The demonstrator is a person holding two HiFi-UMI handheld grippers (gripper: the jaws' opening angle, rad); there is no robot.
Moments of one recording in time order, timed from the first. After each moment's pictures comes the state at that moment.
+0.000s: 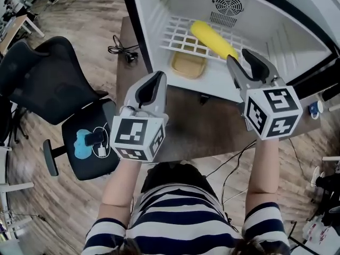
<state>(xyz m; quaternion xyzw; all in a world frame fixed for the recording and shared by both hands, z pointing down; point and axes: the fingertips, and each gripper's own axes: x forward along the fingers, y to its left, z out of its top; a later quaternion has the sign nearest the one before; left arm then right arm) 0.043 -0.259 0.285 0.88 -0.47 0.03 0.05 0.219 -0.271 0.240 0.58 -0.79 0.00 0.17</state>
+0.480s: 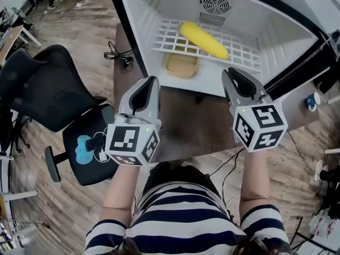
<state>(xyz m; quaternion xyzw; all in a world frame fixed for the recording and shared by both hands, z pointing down) 0.042 -0.239 0.273 0.88 -0.47 0.01 0.04 0.223 -0.227 0.270 0.61 -0.78 0.05 0.13</state>
